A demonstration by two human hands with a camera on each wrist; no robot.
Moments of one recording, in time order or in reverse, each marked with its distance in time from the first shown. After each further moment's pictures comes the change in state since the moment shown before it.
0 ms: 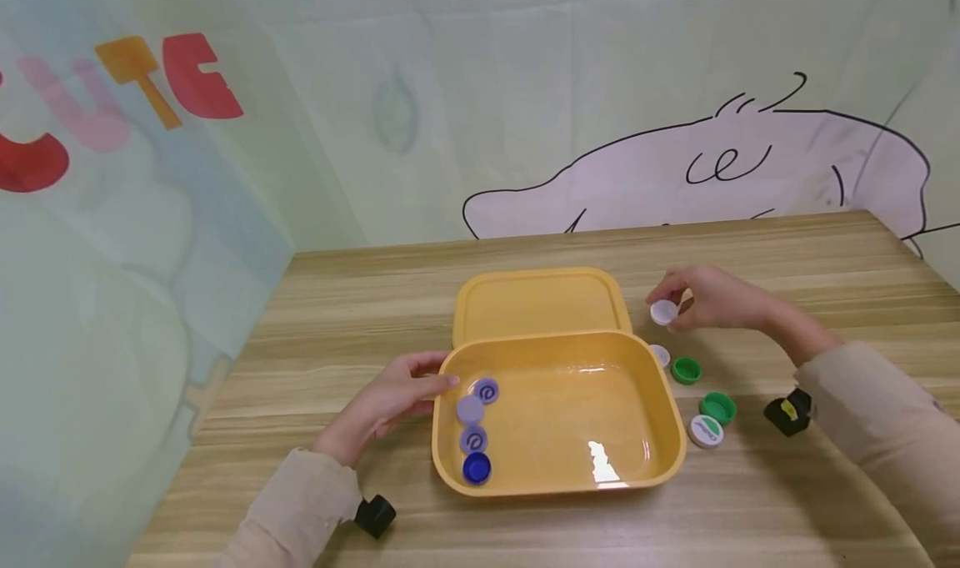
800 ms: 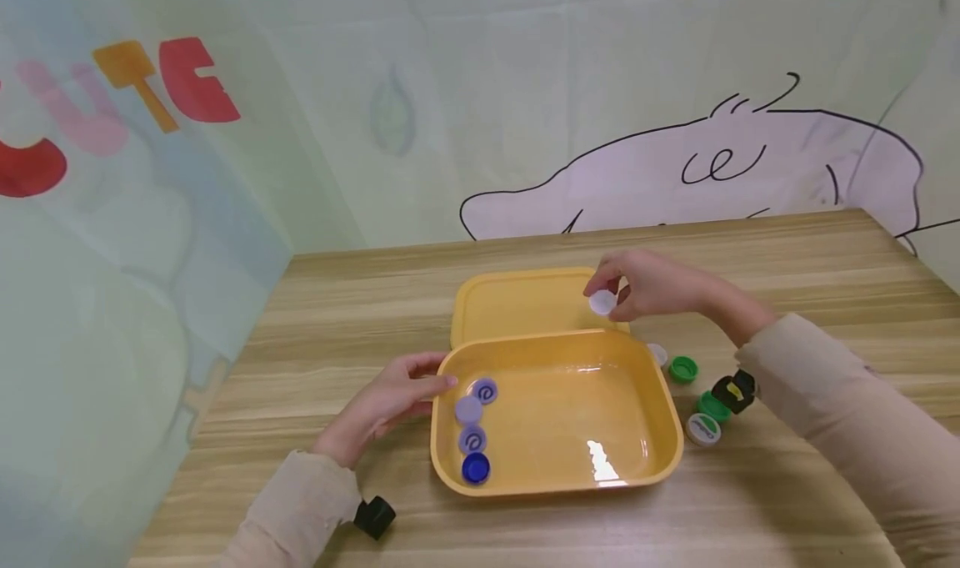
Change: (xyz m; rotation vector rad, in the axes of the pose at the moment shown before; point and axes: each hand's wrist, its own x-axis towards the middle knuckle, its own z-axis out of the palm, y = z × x) left_hand 0.001 0.000 0.001 0.004 0.005 -0.008; right_hand 0.043 -0.056 0.007 -0.100 -0.072 -0.113
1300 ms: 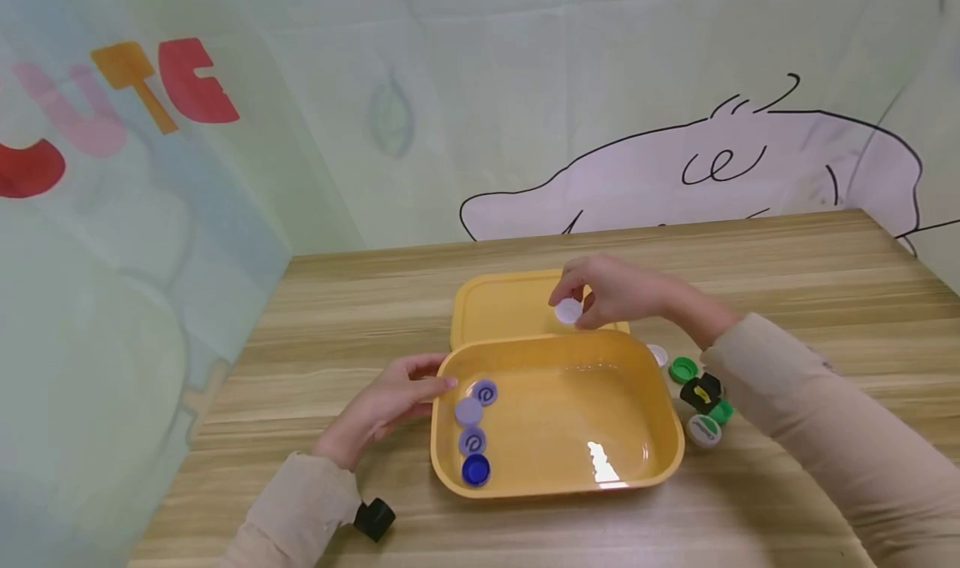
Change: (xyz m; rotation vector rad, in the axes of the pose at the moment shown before) left_hand 0.000 -0.001 -0.004 0.003 -0.022 0.013; right_hand 0.024 -0.031 0.012 0.020 -0.036 -0.074
